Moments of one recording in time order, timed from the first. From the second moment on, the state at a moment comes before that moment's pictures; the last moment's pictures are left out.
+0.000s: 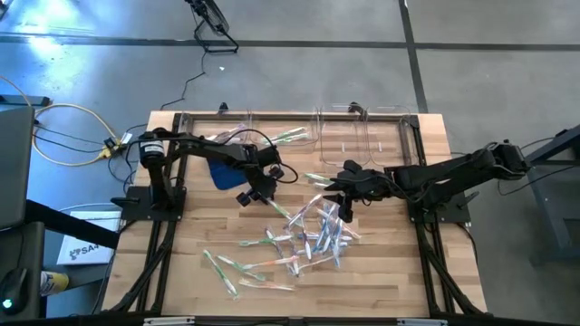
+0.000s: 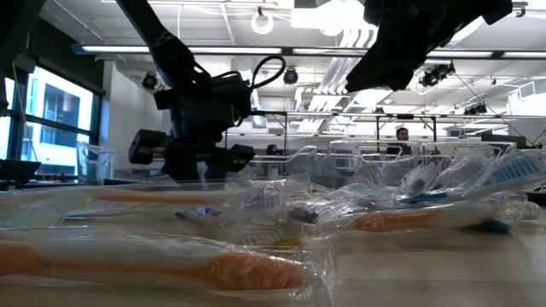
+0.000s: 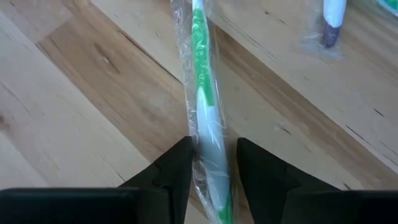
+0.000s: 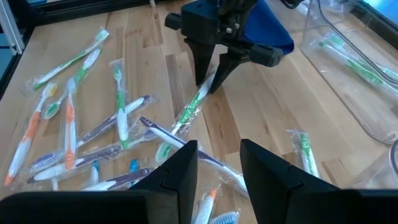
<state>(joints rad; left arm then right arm) 0.29 1.84 0.98 -0.37 0.53 1.04 0.12 1.20 0.72 -0.10 0.19 0.28</state>
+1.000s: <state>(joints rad) 0.29 1.85 0.97 -0.30 0.53 1.03 0.12 1.20 0.72 -0.10 0.21 0.29</state>
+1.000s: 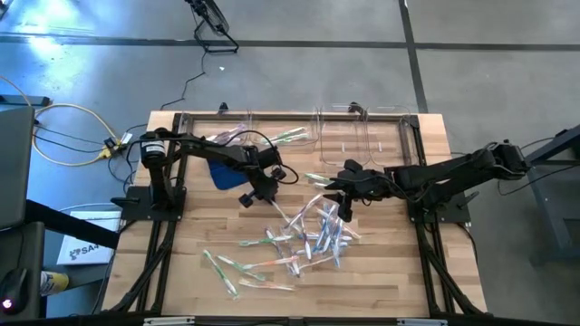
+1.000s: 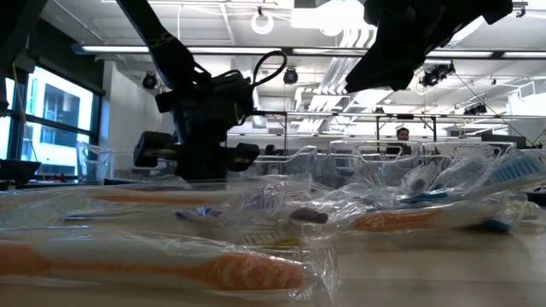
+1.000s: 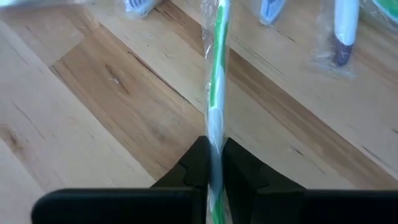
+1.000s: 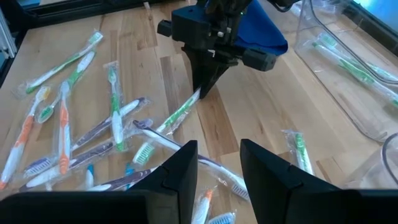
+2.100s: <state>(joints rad) 0.29 1.61 0.97 -0.47 0.12 0.97 0.12 1.20 0.72 -0.10 0.21 0.28</state>
